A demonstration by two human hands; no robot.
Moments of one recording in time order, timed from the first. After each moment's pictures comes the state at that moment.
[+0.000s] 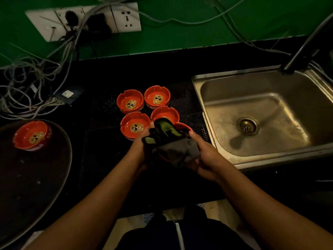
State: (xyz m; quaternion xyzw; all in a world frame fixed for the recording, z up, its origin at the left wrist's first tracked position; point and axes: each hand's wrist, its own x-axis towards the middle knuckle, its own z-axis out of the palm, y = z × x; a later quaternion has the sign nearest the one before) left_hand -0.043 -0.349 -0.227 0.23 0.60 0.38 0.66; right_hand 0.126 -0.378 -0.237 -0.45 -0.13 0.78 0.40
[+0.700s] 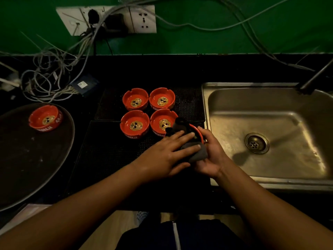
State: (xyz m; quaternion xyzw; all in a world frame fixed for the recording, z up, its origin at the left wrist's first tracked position) left_hand 0.007 -0.364 -0.236 0.92 0.37 0.12 0.10; right_hand 0.186 -0.338 -0.240 -0.31 -0.09 0.90 0.29
